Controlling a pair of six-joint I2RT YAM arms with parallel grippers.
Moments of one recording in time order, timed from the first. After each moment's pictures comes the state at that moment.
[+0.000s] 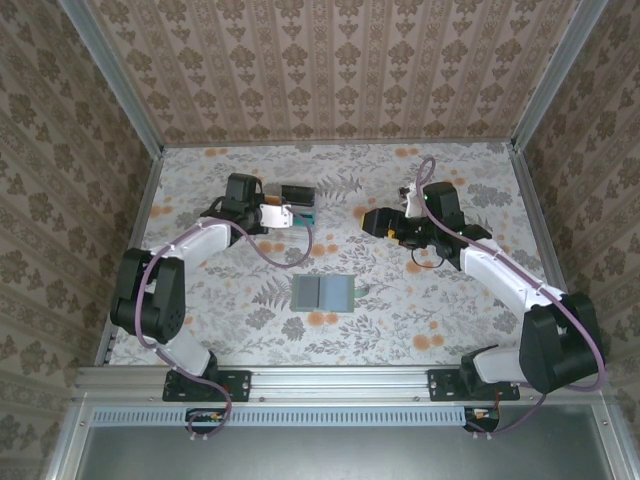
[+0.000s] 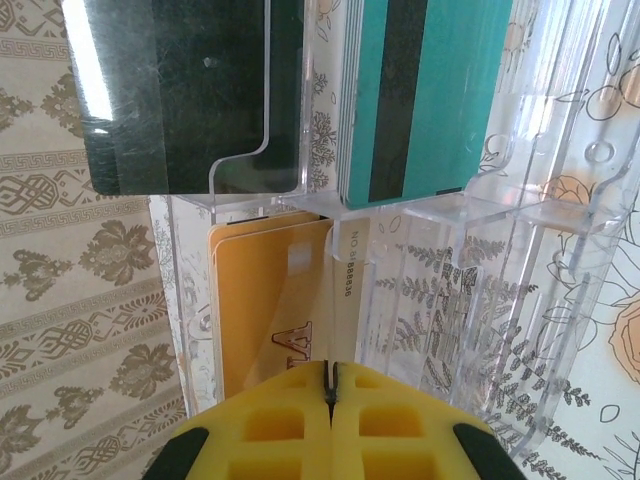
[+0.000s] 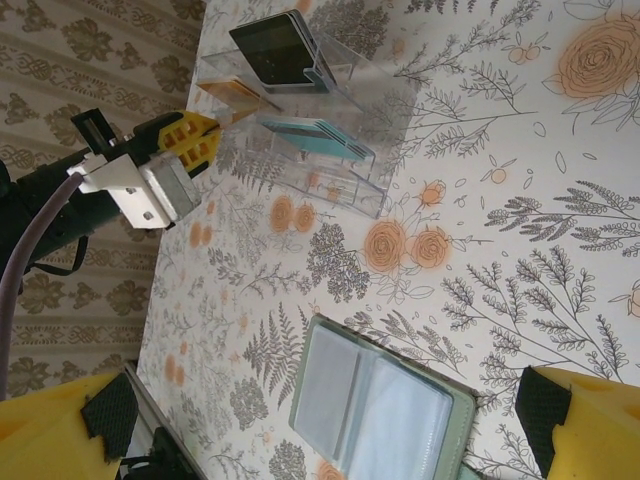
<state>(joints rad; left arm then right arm) -0.34 1.64 1.02 -0.16 -0.01 1.40 0.27 1.34 0.87 -0.19 -0.58 0.61</state>
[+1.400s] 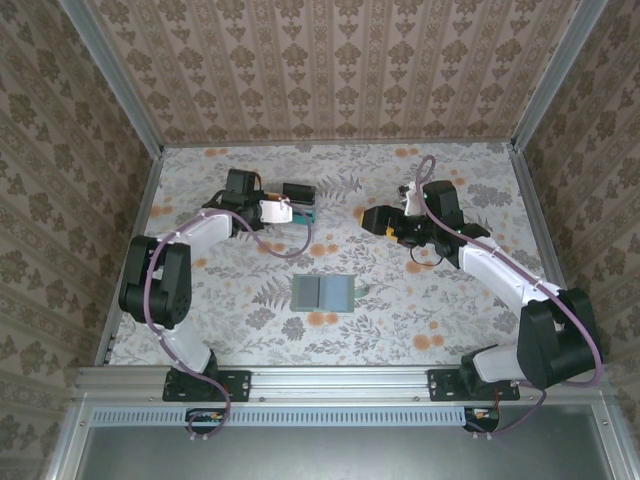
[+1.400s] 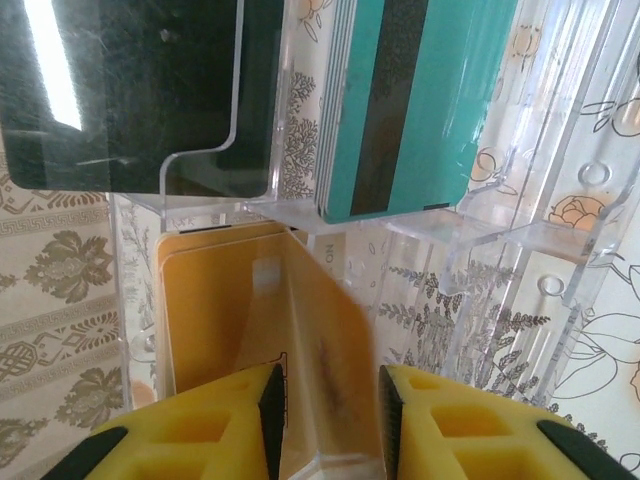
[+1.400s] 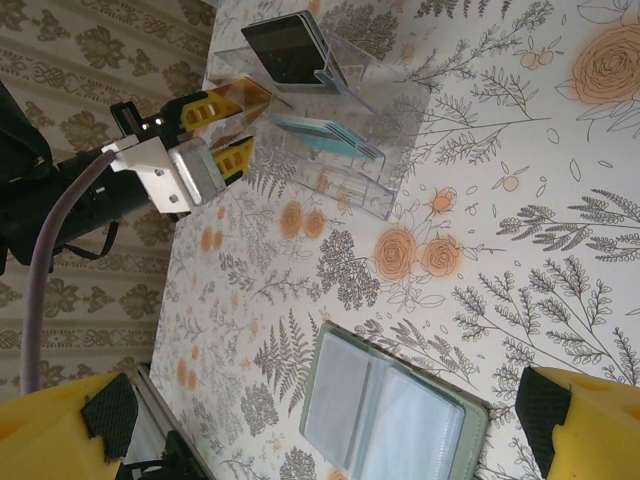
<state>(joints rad) -0.31 1.74 1.10 -0.20 0.05 1.37 0.27 1.37 0.88 -0.15 -0.61 0.63</state>
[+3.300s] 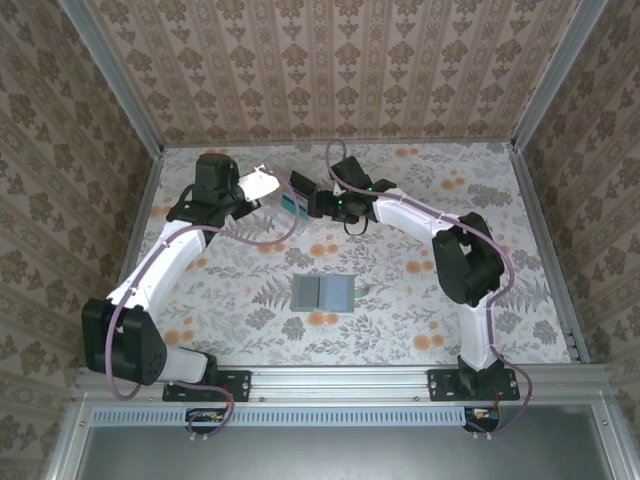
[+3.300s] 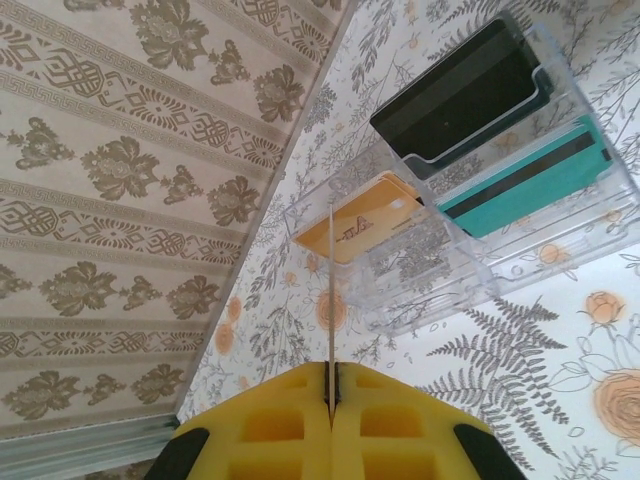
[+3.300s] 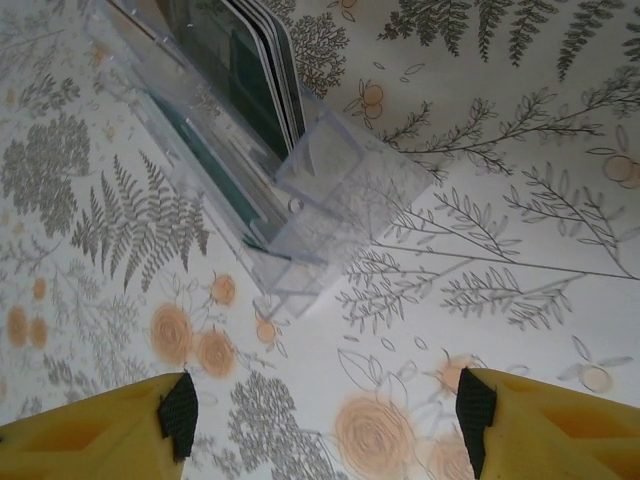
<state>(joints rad) -0.32 1.36 1.13 -0.35 0.04 0.95 0.55 2.05 1.61 -0.44 -0.17 0.64</state>
